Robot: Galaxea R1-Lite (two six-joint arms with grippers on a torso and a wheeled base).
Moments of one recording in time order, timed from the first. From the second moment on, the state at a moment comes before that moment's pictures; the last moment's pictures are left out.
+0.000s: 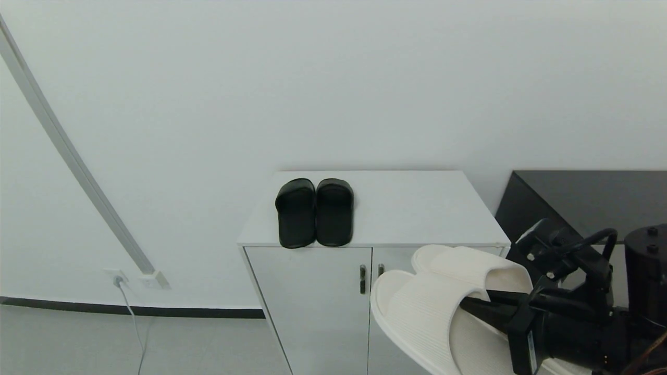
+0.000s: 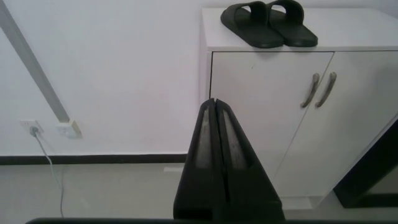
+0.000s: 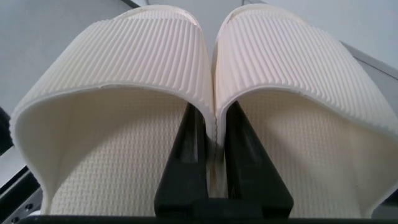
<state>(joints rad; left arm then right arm) 0.00 0.00 0.00 0.00 0.00 0.00 0.77 1.36 -0.53 -0.44 -0.05 0.05</state>
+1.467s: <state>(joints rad) 0.00 0.00 0.00 0.00 0.00 -0.01 0.79 1.37 -0.51 -0.45 -0.06 0.02</state>
